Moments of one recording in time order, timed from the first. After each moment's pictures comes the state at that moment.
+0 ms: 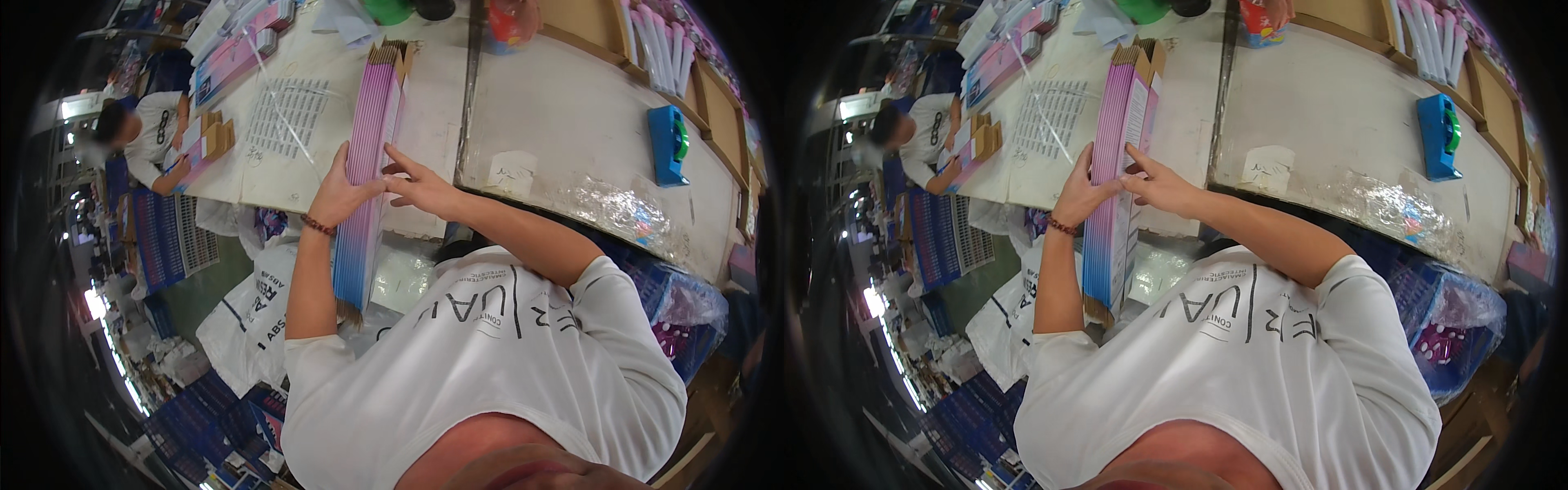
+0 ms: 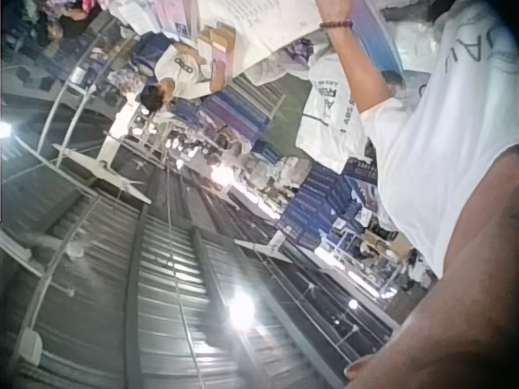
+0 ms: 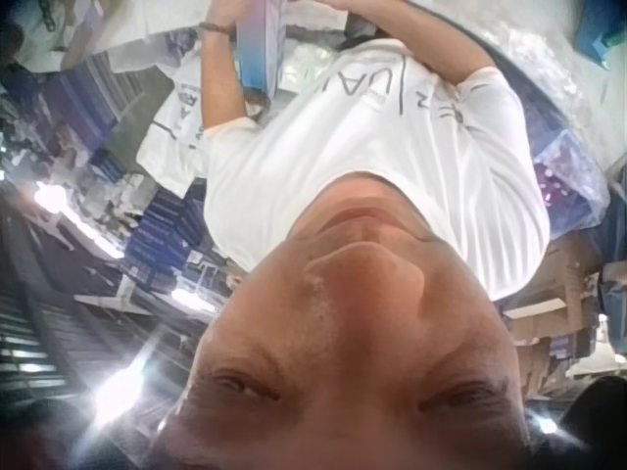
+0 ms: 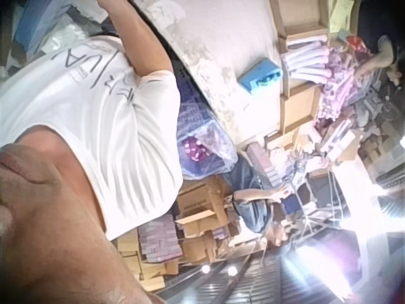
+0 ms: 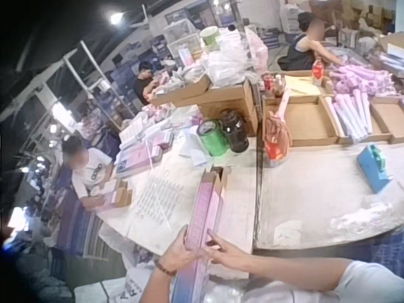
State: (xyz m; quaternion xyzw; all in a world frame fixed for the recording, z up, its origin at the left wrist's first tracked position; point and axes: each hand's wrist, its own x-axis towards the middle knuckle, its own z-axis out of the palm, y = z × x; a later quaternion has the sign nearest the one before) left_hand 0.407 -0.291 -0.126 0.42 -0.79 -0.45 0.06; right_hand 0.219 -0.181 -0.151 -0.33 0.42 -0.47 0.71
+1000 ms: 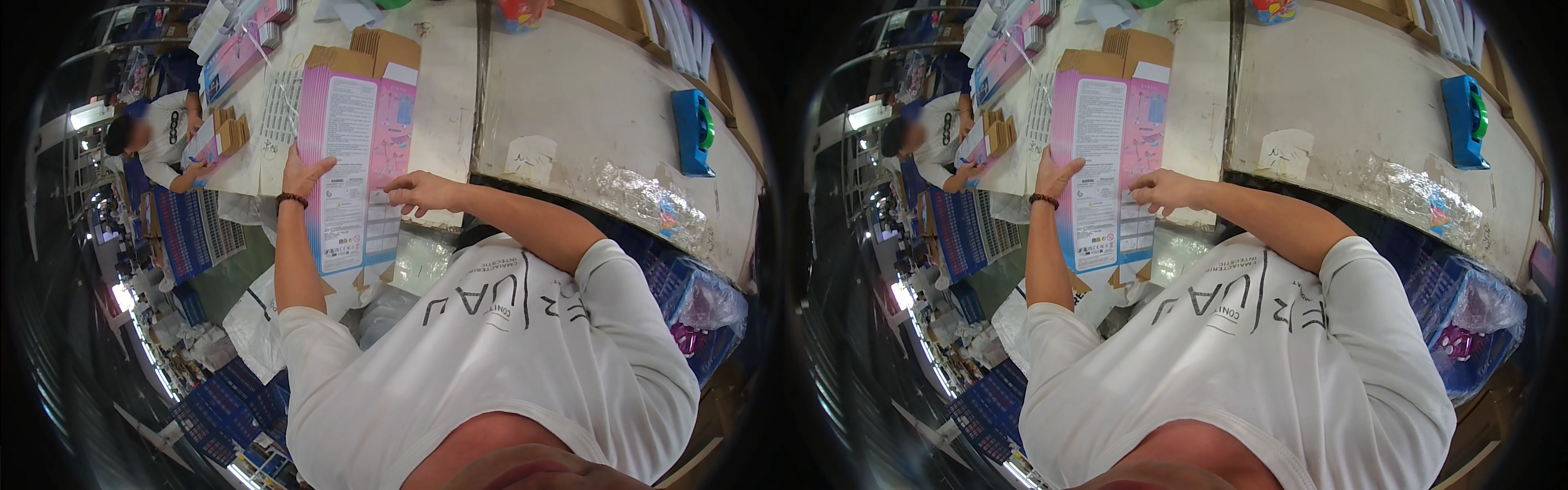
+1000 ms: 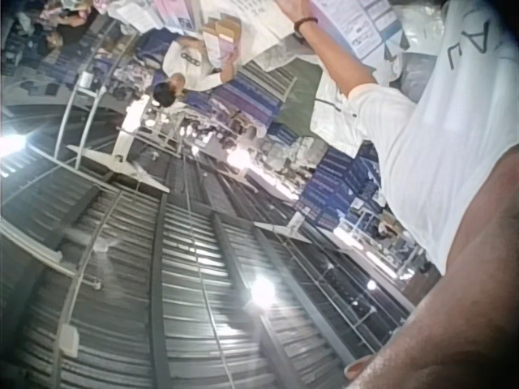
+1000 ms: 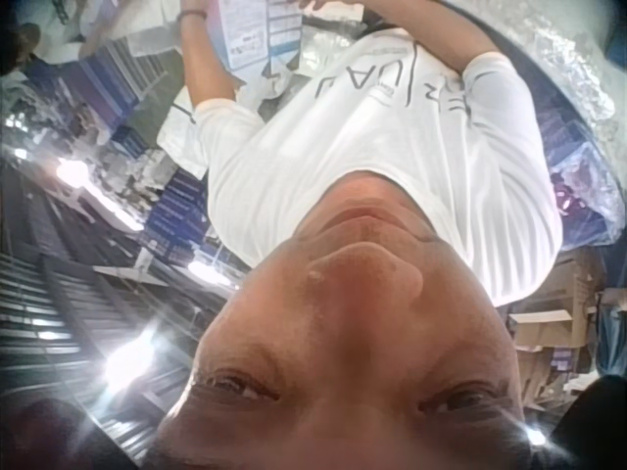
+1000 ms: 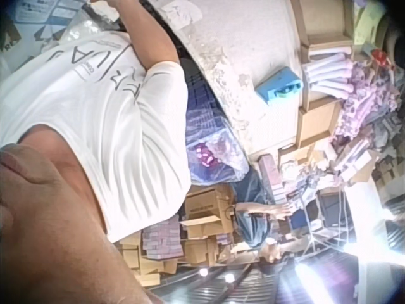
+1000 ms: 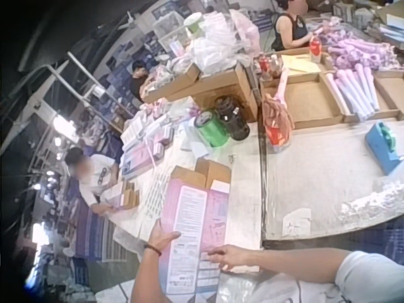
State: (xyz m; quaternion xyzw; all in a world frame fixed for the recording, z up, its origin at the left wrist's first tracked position) left_hand 0.467 -0.380 -0.141 0.52 -0.75 -0.39 0.11; right_hand 0.232 -0.194 -0.193 -0.37 0.40 -0.30 0.78
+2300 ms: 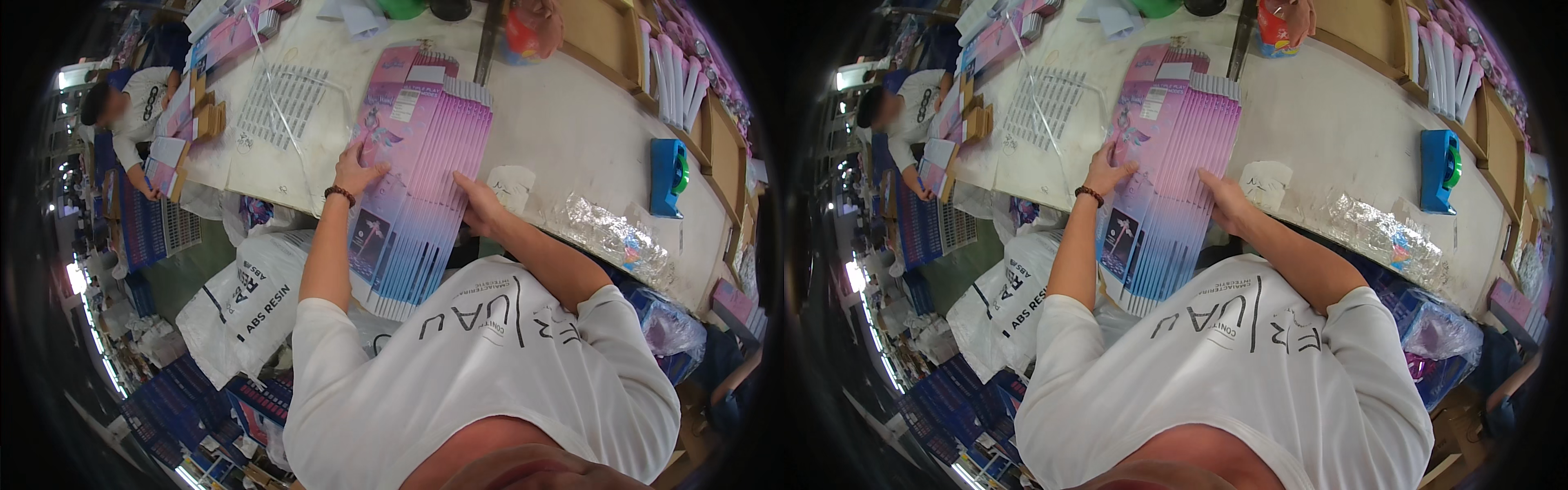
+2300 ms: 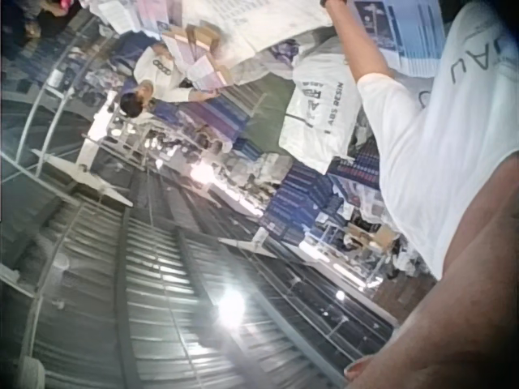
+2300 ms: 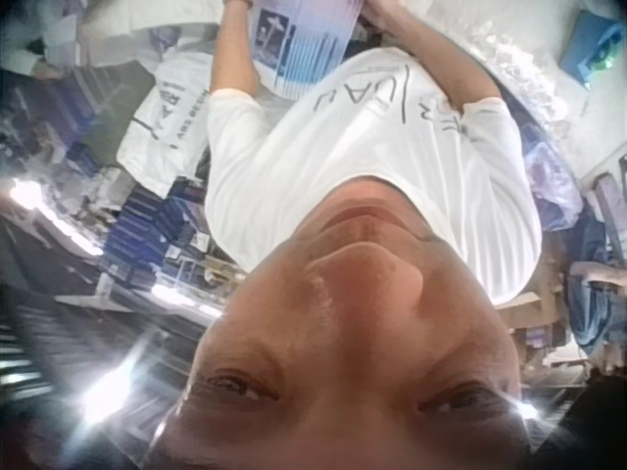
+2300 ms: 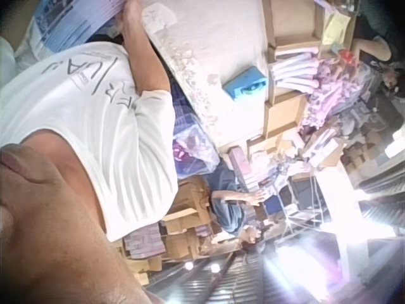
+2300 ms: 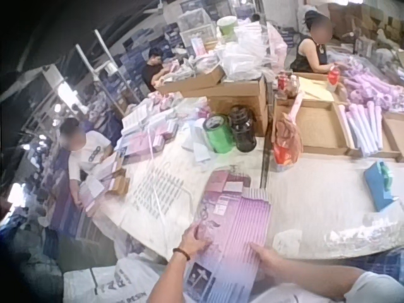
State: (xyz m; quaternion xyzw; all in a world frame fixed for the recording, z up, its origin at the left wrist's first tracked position) left_hand 0.400 -0.335 -0.270 0.50 -0.78 -0.36 0.07; right_hand 0.164 -0.142 -0.229 0.09 0.43 -0.51 0.74
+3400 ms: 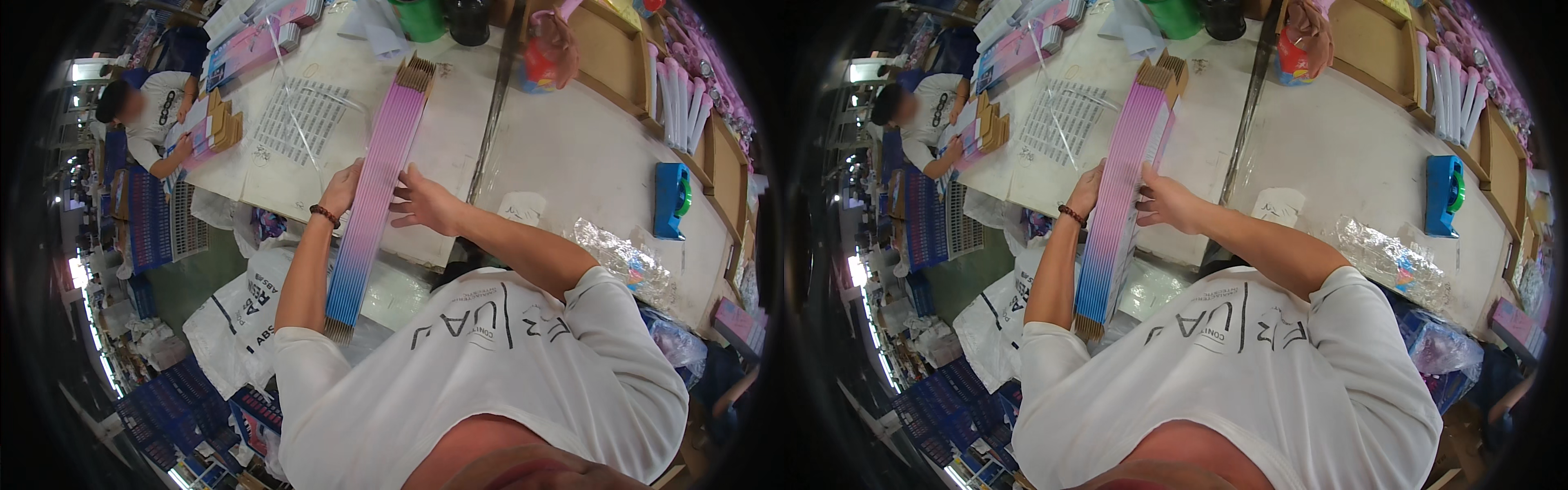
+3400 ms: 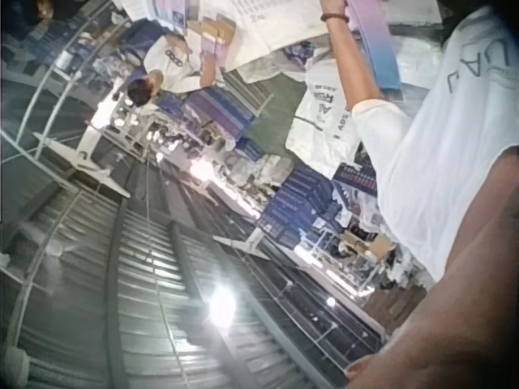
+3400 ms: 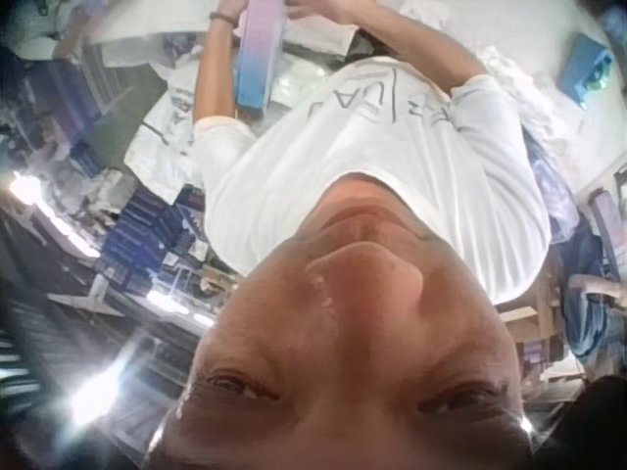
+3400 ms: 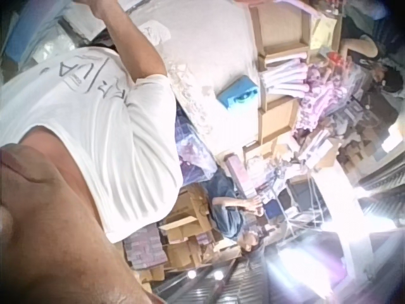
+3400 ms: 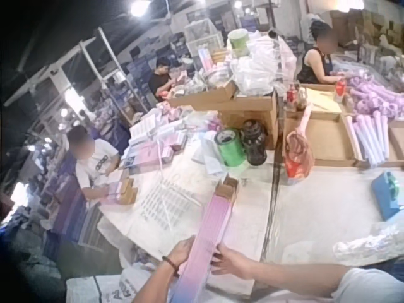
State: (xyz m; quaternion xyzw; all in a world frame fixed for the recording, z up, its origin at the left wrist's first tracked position) left_hand 0.420 -0.356 -0.180 0.52 -0.62 -0.59 0.08; right_hand 0.216 -0.231 -0.172 -0.14 0.28 -0.42 0.85
